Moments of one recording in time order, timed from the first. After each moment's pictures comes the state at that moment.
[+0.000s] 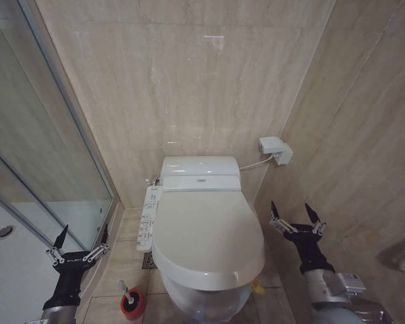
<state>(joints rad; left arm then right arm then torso) 1.77 -1.26 -0.71 -2.17 -0.18 -0.33 -0.16 -1.68 1.40 0.65 2.34 0.25 0.01 0.14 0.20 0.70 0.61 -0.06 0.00</state>
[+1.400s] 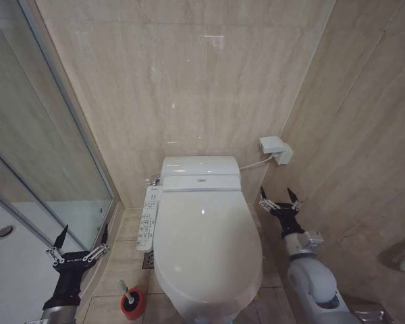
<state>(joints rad) 1.77 -1.26 -0.71 -2.17 -0.18 -0.33 -0.16 -1.29 1.33 0.62 1.96 0.31 0.03 0.08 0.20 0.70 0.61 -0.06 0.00</state>
